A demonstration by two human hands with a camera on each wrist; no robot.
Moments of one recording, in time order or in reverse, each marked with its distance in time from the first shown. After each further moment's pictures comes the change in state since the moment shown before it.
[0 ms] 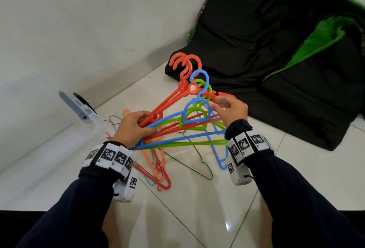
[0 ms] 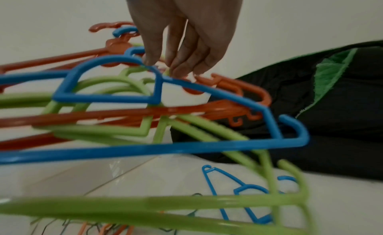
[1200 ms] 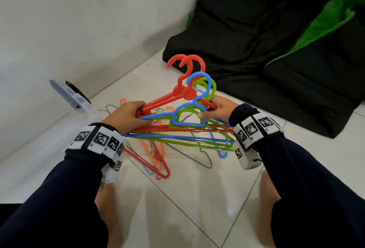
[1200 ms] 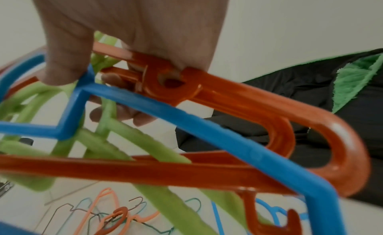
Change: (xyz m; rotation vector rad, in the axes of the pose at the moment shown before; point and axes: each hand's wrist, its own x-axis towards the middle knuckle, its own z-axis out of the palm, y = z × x) left_hand 0.014 0.002 -0.011 0.548 -0.193 -0.020; right_hand -0.003 -0.012 -0.003 -0.173 -0.820 0.037
